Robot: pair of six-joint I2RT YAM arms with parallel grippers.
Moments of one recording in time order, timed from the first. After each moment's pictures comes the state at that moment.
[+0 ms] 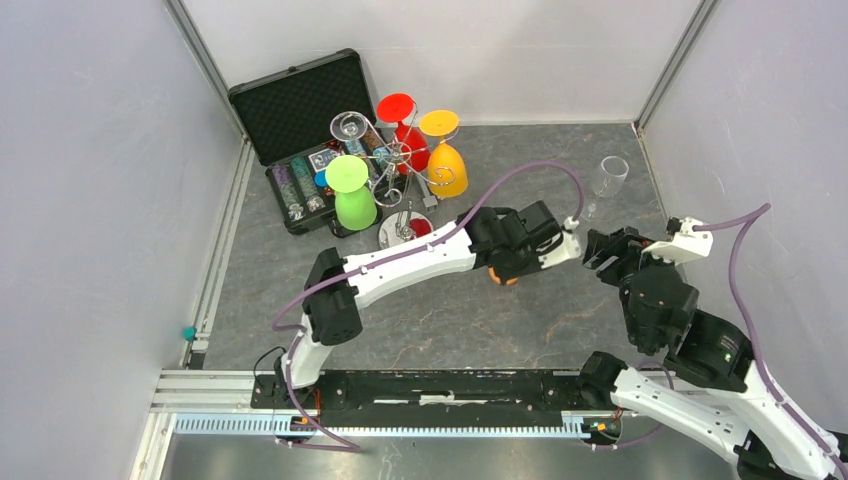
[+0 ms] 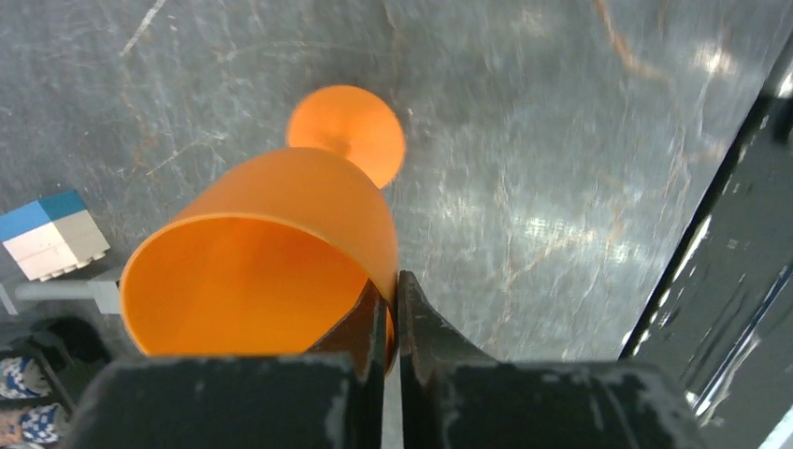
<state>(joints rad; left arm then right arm) -1.16 2.09 2.08 -0.98 -0.10 0.22 0.91 0.48 0.96 -0.78 1.03 0.61</state>
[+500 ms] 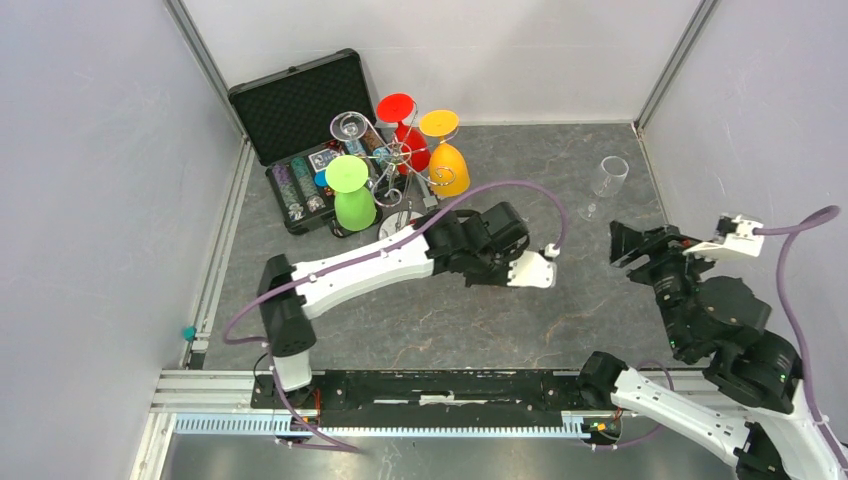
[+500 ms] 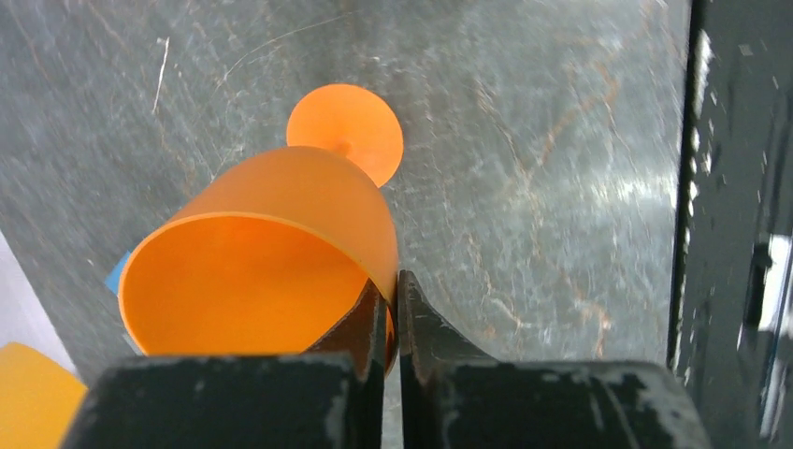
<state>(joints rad) -1.16 1.85 1.81 -0.95 0.01 0.59 0.91 0.45 1.12 -0.77 0.91 0.51</state>
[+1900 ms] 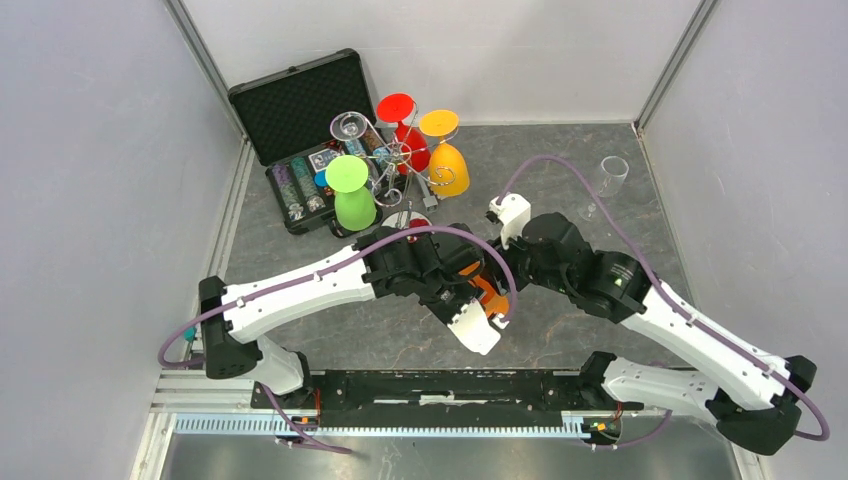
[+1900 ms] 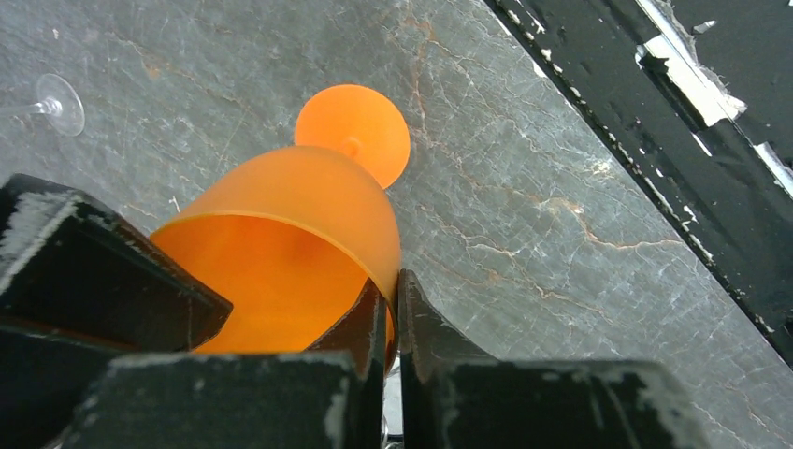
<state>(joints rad) -1.21 1.51 1.53 -1.07 0.27 1.17 0.91 0.96 1.10 -0.74 0.11 0.19</state>
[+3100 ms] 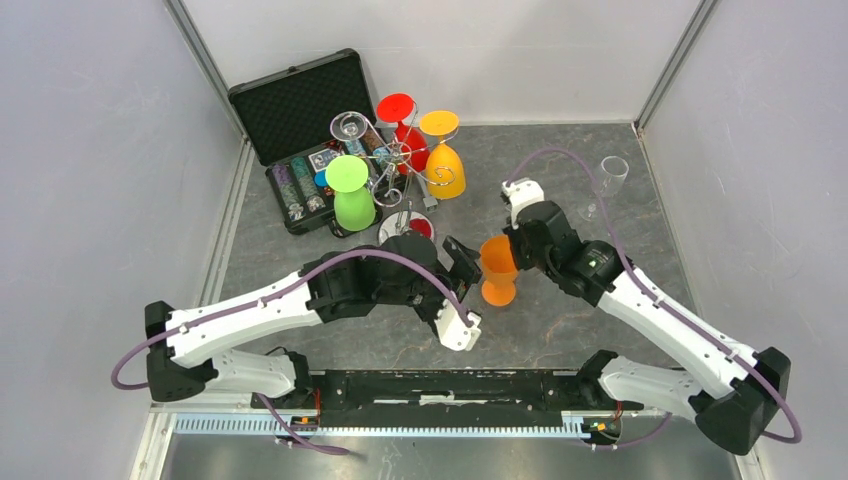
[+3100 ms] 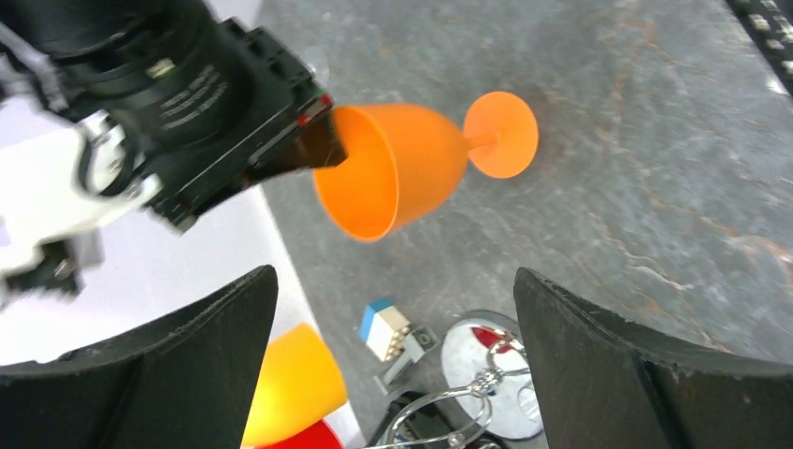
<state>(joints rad) -1.21 1.23 1.24 -0.66 0.13 1.20 0.76 1.05 0.98 -0.63 0.32 0.17</state>
